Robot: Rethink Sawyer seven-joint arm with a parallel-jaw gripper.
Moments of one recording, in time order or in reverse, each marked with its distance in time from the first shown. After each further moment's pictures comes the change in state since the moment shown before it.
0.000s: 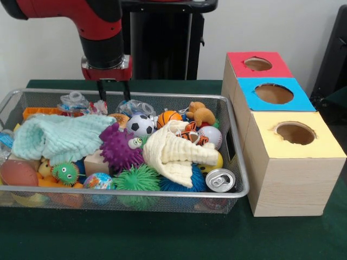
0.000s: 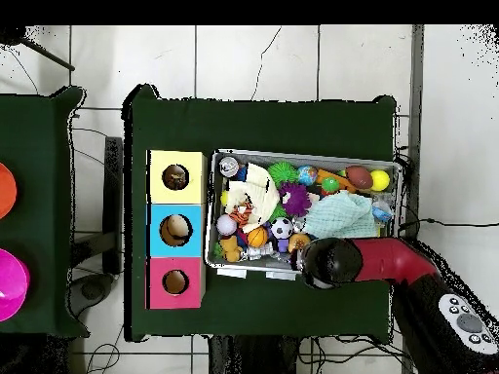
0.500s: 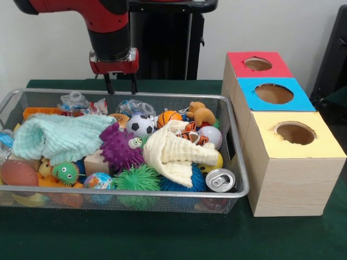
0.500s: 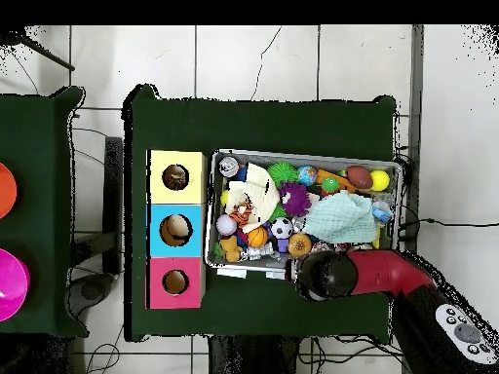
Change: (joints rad) arm -0.015 -0.023 0.000 0.074 0.000 -0.054 0.000
